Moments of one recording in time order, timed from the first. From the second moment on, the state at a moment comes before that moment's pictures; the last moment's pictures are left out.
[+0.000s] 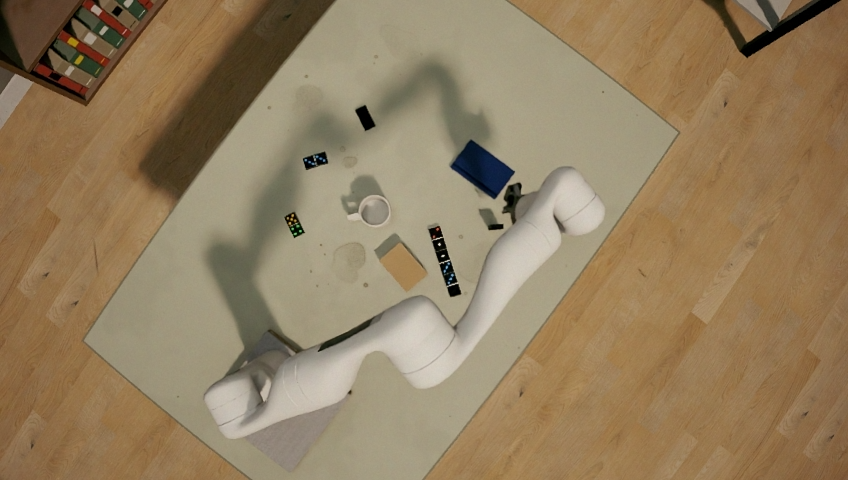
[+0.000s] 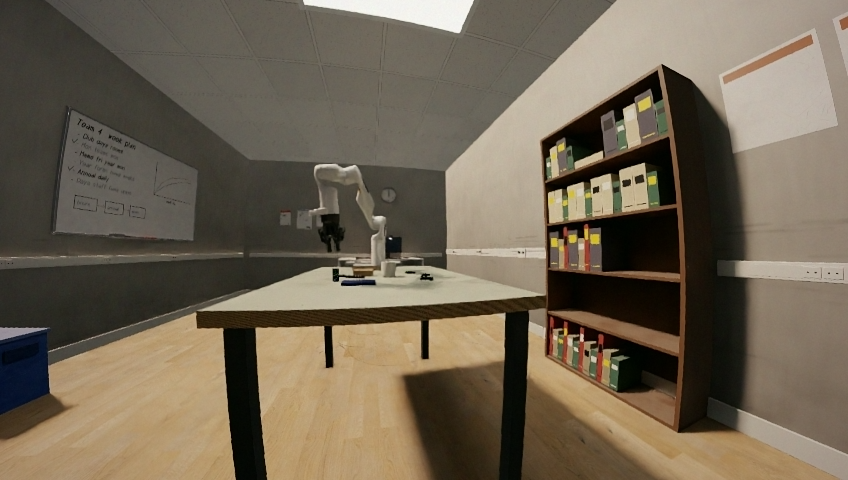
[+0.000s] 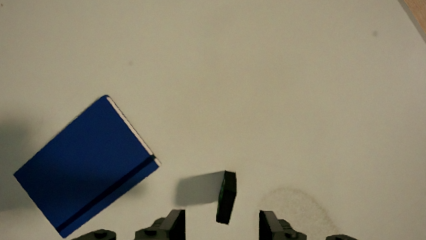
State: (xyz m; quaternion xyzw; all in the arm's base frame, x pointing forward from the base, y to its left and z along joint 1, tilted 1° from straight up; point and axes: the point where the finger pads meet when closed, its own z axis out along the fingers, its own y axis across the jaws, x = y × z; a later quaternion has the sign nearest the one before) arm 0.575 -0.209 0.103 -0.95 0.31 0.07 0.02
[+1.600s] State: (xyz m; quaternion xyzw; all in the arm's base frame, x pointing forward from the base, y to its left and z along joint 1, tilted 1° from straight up) arm 0.575 -0.208 0.103 -0.95 0.32 0.07 0.02
